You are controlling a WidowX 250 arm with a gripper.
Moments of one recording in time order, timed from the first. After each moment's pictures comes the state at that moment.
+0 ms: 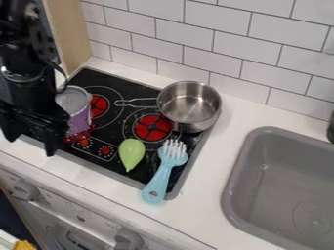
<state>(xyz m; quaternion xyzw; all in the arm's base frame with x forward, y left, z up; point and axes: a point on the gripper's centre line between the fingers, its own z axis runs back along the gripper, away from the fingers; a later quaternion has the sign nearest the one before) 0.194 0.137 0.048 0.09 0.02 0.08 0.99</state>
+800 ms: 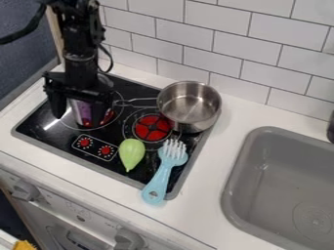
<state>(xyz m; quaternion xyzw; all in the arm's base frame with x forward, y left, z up) 0.275 0.140 0.027 0.09 0.03 0.15 0.98</state>
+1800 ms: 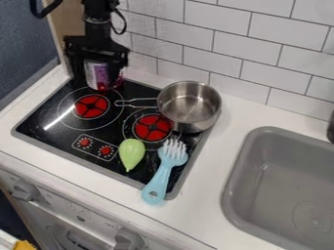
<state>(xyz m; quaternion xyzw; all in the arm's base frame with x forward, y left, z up) 0.355 0.169 0.037 0.10 -0.01 0.19 0.98</state>
